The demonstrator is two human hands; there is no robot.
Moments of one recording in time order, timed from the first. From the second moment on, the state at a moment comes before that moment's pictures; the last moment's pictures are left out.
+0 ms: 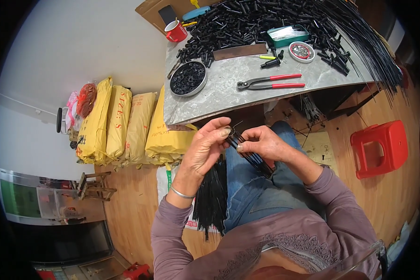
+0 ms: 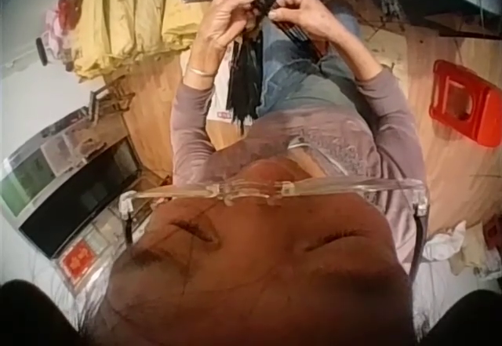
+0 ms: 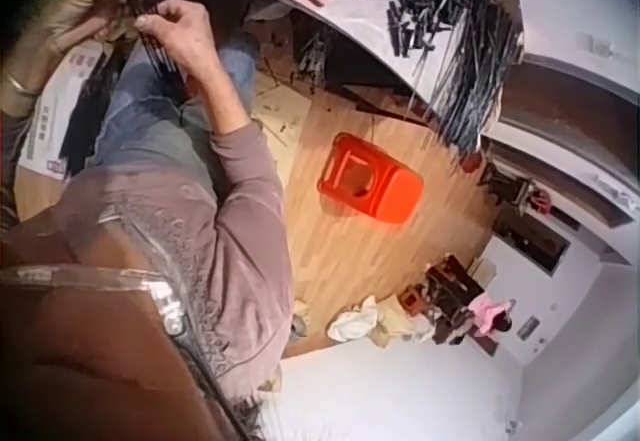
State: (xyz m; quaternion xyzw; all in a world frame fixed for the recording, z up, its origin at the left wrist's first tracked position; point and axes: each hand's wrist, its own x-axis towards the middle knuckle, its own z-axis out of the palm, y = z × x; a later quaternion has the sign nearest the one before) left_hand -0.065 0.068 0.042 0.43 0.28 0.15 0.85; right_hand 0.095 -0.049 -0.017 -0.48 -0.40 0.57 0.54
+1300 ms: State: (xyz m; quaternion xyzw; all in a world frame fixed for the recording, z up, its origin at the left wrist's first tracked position) left_hand -0.051 0.074 0.038 0.48 0.26 0.19 0.82; right_hand 0.096 -0.046 -0.017 -0.49 -0.37 0.57 0.55
